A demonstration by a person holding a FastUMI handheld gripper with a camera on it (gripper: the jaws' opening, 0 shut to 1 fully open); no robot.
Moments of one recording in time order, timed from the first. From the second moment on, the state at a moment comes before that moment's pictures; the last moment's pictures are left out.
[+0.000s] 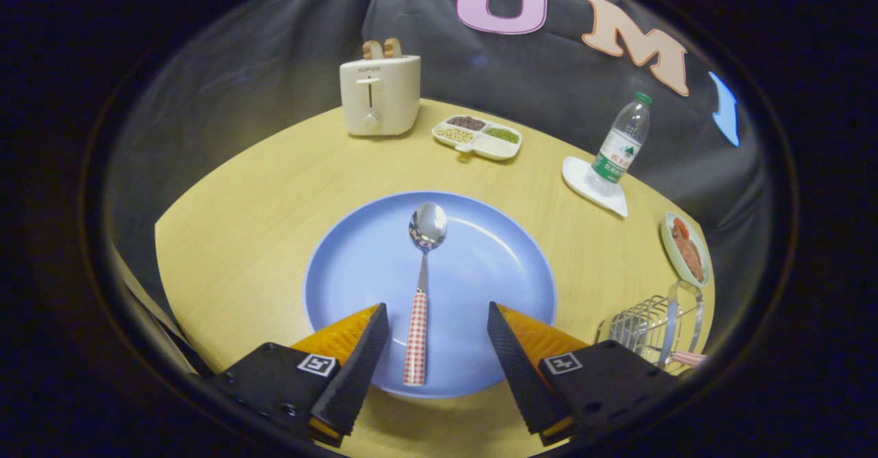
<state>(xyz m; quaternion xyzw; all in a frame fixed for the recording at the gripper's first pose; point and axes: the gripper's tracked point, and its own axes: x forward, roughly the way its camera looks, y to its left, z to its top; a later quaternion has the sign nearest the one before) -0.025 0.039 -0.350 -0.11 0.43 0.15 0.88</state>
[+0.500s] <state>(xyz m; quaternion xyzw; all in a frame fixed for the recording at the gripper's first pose) -0.034 0.043 -0.361 -0.11 0.47 0.17 0.86</state>
